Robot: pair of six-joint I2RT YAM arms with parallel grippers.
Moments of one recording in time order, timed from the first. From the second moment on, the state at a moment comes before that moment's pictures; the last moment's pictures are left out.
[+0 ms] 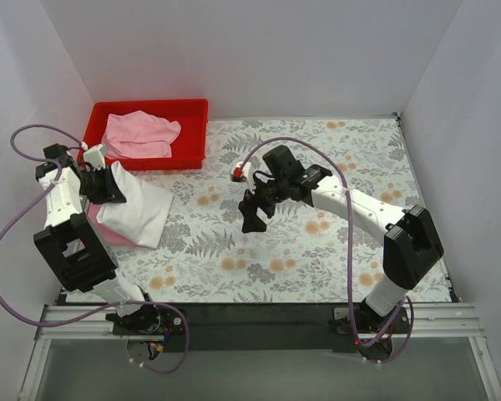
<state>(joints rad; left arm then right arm) 0.50 1.62 1.36 -0.99 0.56 0.36 0.76 1.65 1.33 -0.54 -0.65 -0.33</state>
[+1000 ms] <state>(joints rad) 0.57 1.69 1.16 -0.58 0.23 0.48 0.75 1.68 1.33 -0.57 -0.67 -0.34</state>
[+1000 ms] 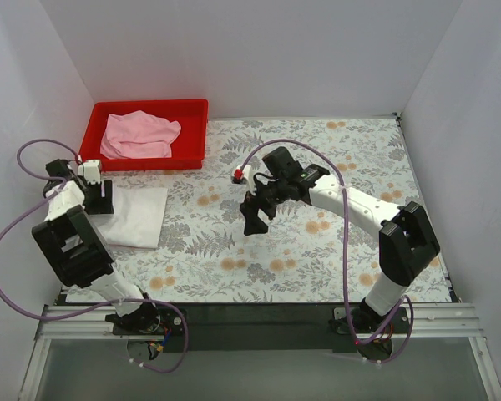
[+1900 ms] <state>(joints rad) -0.21 1.47 1.35 -0.70 0.39 0.10 0.08 1.21 0.99 -0.68 -0.64 -0.30</state>
